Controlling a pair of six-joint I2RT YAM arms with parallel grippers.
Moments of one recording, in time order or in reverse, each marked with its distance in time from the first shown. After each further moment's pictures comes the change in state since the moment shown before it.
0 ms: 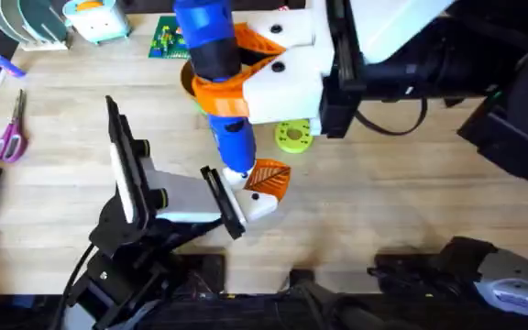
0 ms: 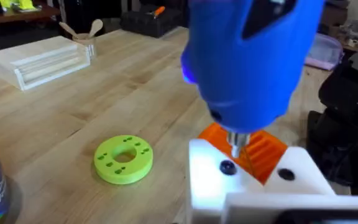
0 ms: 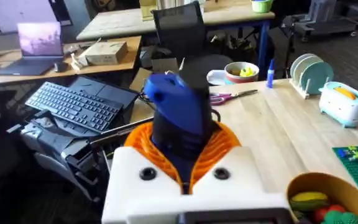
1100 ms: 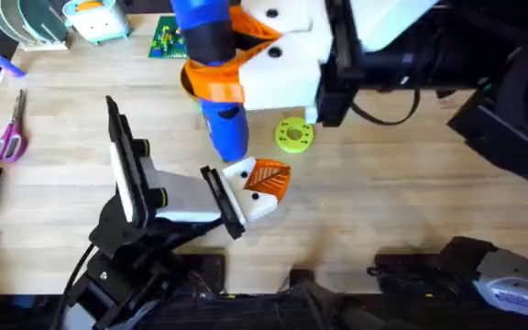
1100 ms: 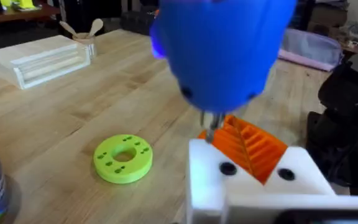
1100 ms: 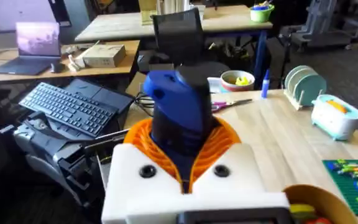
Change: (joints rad) left arm 0.000 0.000 0.000 0.000 -0.001 -0.007; right arm -0.016 0.029 0.000 0.103 -0.018 0.011
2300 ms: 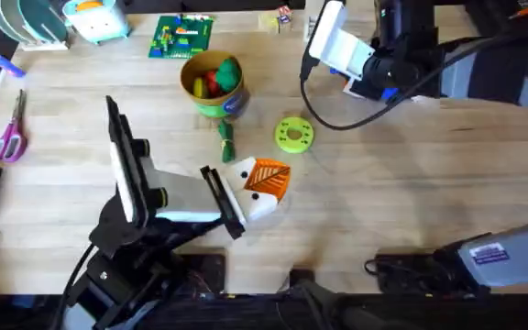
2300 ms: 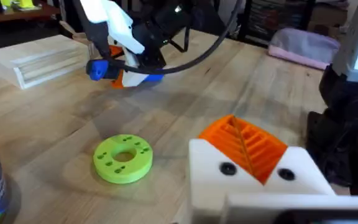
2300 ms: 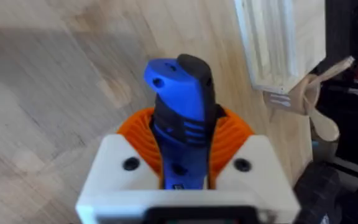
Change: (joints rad) left arm 0.000 0.000 0.000 0.000 0.000 0.000; right arm -0.476 0.535 0.001 -0.339 0.925 -1.036
